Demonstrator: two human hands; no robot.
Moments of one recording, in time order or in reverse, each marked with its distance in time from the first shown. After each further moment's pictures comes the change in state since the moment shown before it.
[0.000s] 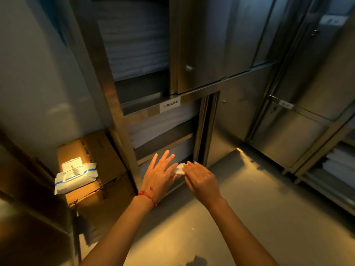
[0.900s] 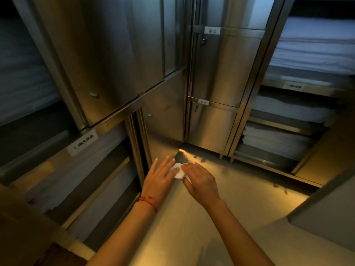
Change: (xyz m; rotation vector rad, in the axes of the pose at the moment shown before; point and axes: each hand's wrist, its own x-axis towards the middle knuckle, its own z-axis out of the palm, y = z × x) left_hand 0.140 0.095 0.097 -0.346 0.045 0.416; right_hand -0.023 0.121 -0.088 -0.341 -0.046 0.455
